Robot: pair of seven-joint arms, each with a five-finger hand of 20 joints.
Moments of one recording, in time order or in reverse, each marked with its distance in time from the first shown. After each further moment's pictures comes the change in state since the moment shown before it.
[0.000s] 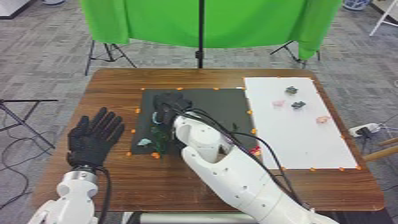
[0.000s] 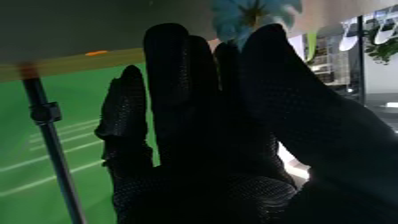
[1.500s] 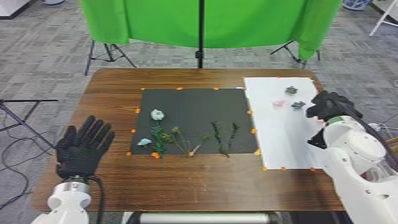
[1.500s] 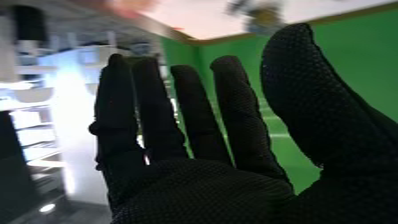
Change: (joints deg) left arm 5.0 -3.6 -3.7 -1.2 0.6 -1.0 1.6; right arm -28.6 30.0 43.6 -28.6 11.6 -6.6 21.8
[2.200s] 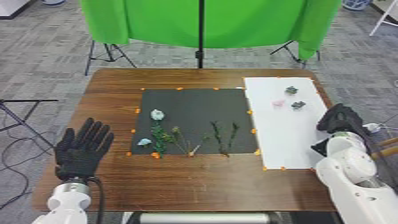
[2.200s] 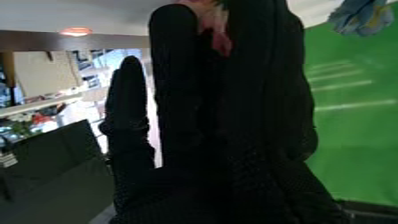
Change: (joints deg) left arm 0.5 -0.3 -0.2 -0.2 -3.5 0.8 0.7; right arm -1.6 -1.7 -0.2 11.7 0.3 20.9 -1.3
